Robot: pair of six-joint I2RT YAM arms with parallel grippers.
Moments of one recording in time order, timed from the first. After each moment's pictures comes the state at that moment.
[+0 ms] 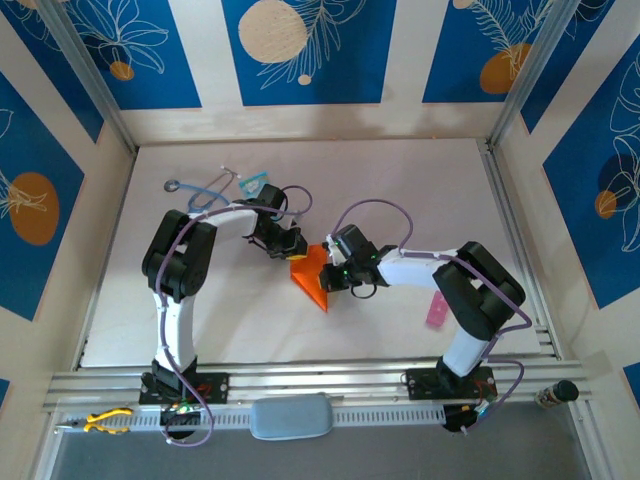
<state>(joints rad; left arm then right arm) -0.45 2.06 1.32 -0.52 0.59 -0.41 0.70 1.69 0.82 -0.14 -0.31 0.48</state>
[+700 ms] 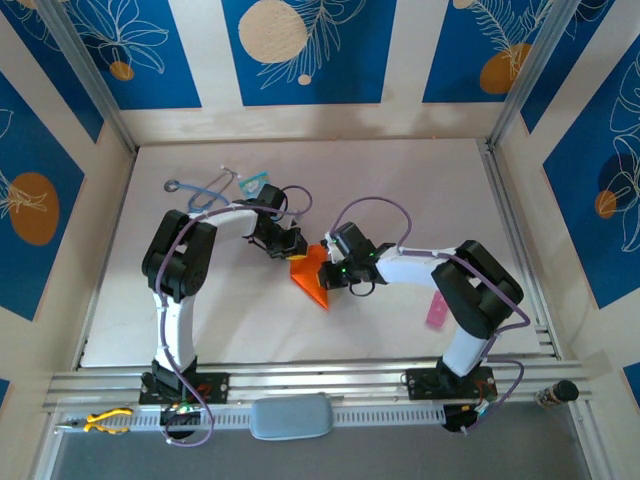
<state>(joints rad) -0.45 2.06 1.32 -0.52 0.59 -0.42 0.70 1.71 0.85 -0.15 -0.30 0.48</state>
